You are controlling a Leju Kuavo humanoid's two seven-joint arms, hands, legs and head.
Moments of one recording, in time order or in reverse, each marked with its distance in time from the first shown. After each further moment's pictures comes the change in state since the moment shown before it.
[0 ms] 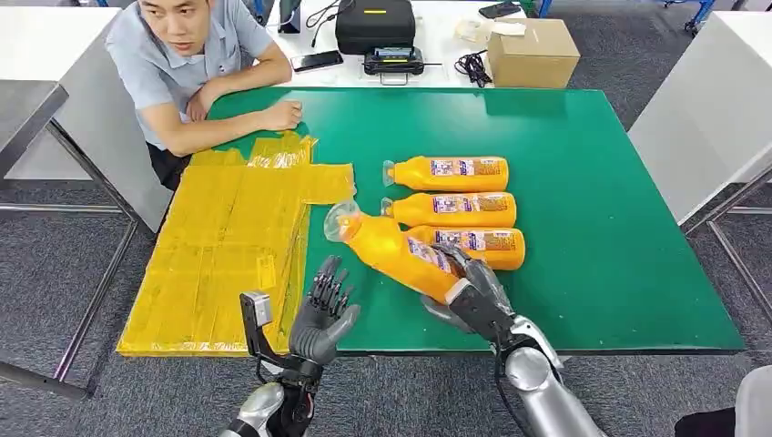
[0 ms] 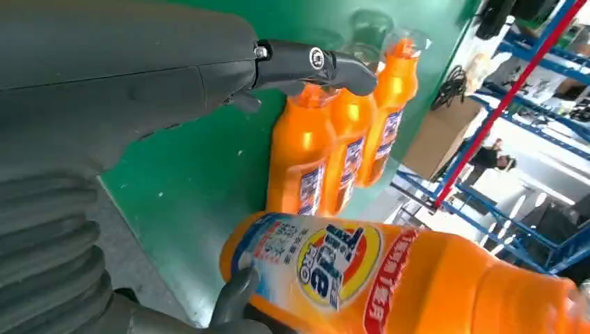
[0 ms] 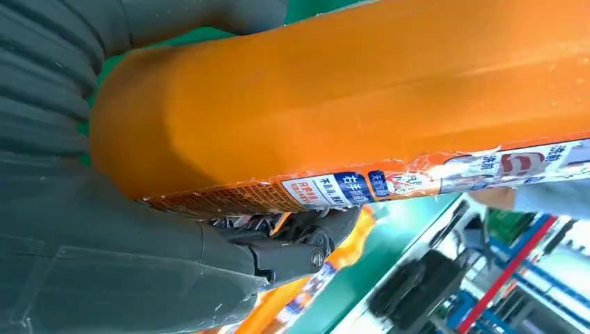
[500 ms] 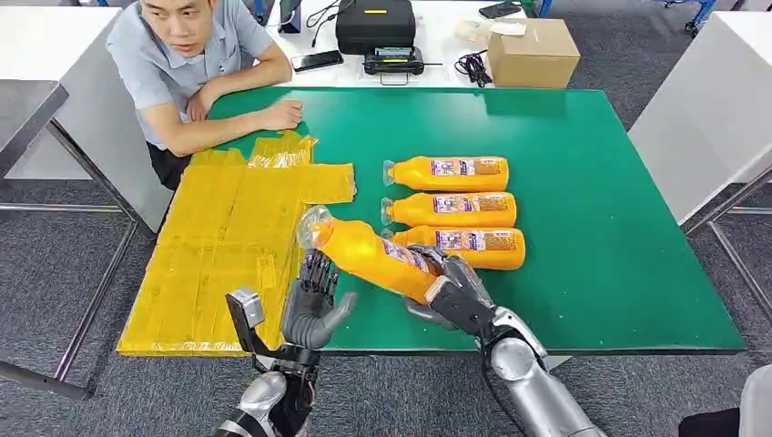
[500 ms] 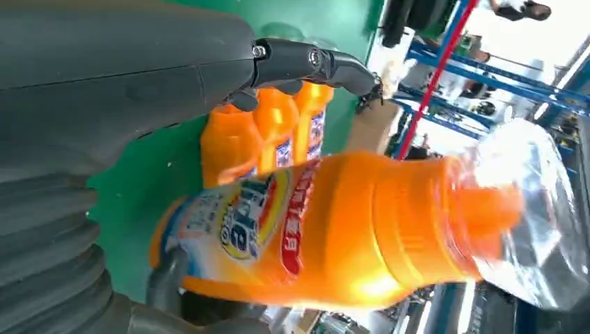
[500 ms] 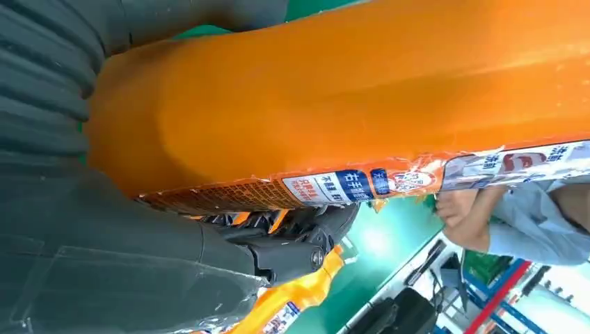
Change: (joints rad) left arm -0.017 -0.012 0.008 -0.060 -0.103 0.040 -0.111; right arm -0.064 0.008 0.076 0.064 -0.019 0.034 -0.002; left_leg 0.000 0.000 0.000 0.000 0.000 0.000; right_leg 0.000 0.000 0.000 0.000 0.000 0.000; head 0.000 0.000
